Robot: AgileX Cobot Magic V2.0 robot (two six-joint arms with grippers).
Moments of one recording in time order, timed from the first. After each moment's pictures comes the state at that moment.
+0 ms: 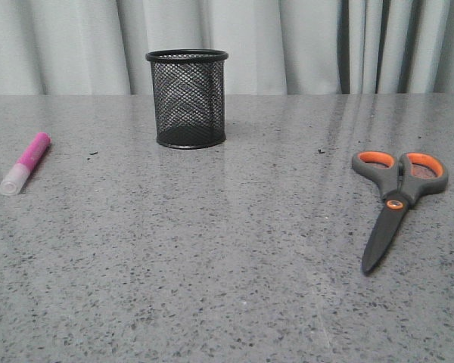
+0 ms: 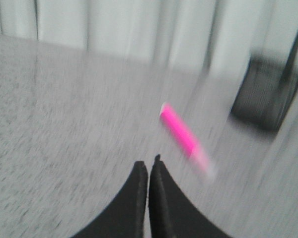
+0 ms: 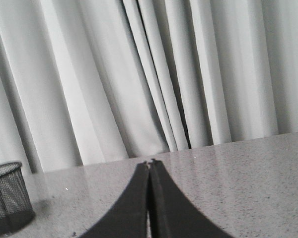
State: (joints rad) left arm -0.10 0.00 0.00 -0.58 0.11 0.26; right arm 0.02 -0.01 0.01 0.07 -0.17 0.15
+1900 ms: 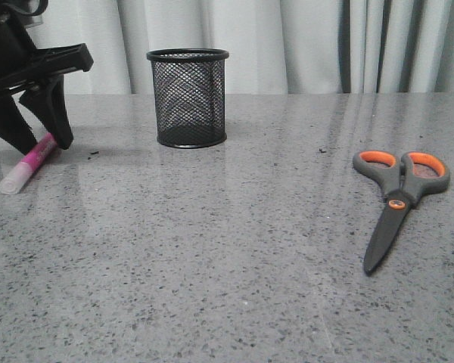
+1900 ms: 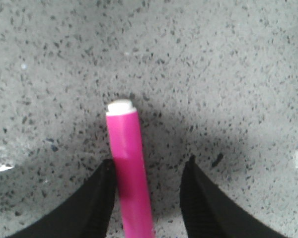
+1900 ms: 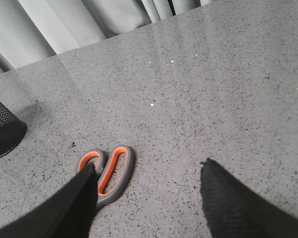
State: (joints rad) left arm -0.24 1.72 -1.29 -0.18 0.86 -0.13; right arm 0.02 0.45 -0.45 0.12 0.44 0.21
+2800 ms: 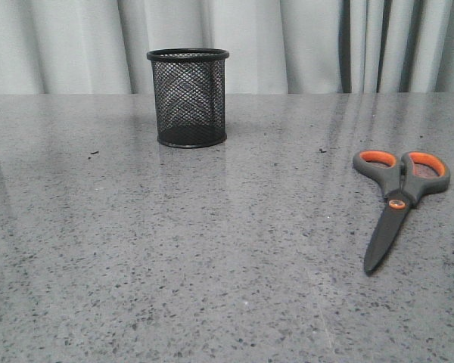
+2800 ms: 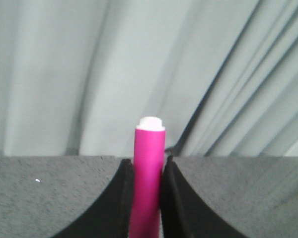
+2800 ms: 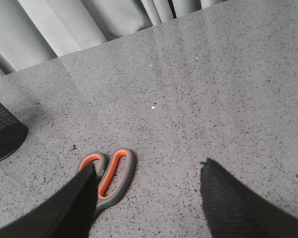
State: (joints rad) left arm -0.47 1.58 -1.36 -1.04 0.06 0.68; right arm 0.02 0.45 -0.45 0.12 0.43 0.21
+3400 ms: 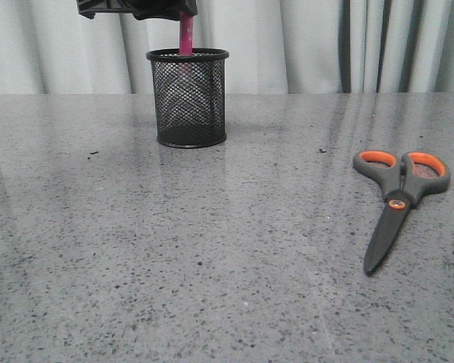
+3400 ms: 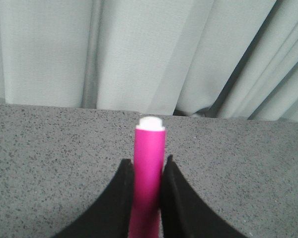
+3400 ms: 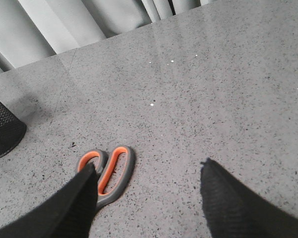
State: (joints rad) left arm -0.55 1.79 -1.37 -1.04 -0.10 0.69; right arm 0.02 0.45 -0.45 0.12 0.44 0.21
